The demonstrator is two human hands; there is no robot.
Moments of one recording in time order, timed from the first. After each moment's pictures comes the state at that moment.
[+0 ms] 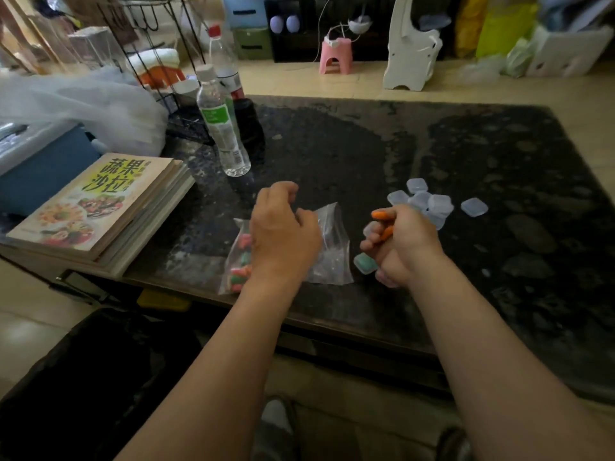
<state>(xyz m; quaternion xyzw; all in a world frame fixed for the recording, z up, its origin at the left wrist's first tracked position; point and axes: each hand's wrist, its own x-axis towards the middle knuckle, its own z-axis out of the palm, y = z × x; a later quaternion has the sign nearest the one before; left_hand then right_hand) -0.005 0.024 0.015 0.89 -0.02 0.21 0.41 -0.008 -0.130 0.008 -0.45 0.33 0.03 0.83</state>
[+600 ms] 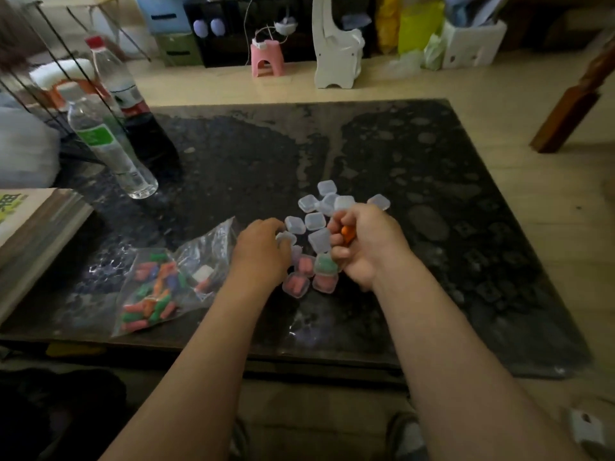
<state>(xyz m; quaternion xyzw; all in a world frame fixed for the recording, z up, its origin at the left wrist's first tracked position) 0.017 -0.079 -0.019 0.96 -0.06 0.00 0.26 -0.034 -0.220 0.020 -0.45 0.33 0.02 0.83</state>
